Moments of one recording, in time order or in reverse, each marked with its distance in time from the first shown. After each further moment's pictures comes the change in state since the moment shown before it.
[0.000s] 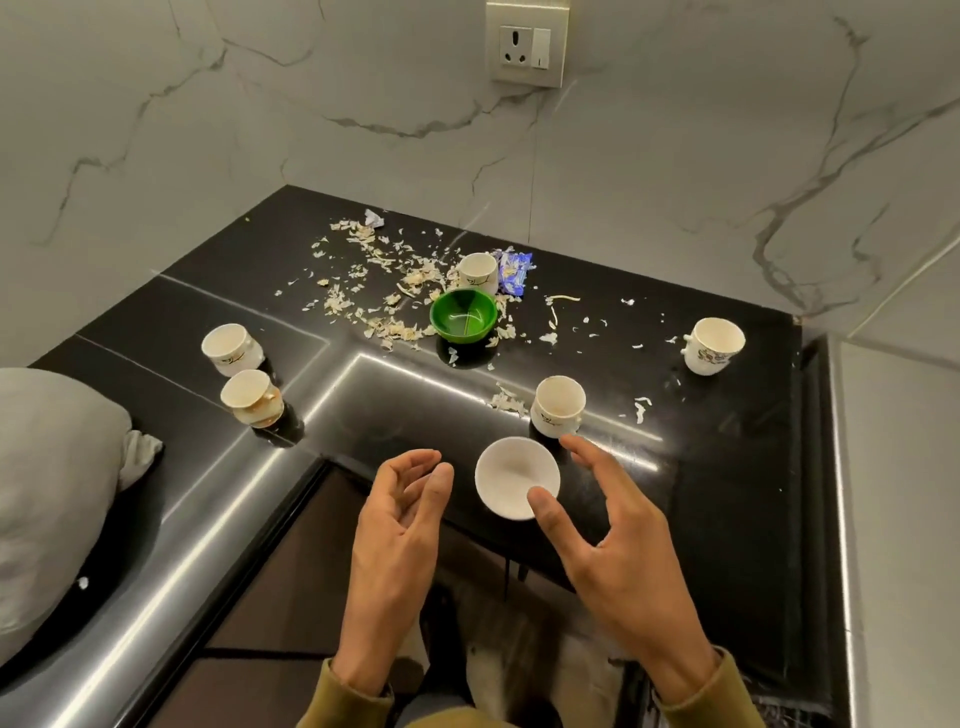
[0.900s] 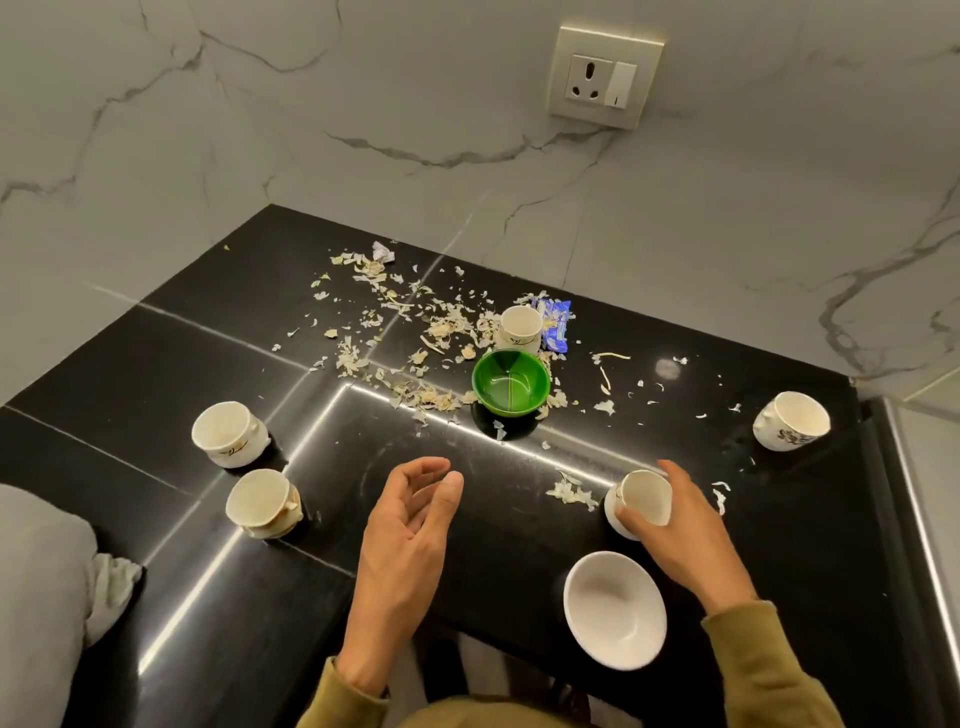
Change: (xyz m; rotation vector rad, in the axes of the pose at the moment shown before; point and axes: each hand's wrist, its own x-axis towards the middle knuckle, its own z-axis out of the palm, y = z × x) left_hand 0.174 -0.003 -0.069 -0.064 -0.141 -0.024; right_hand 0.173 0.056 0.051 -0.376 0.064 0.439
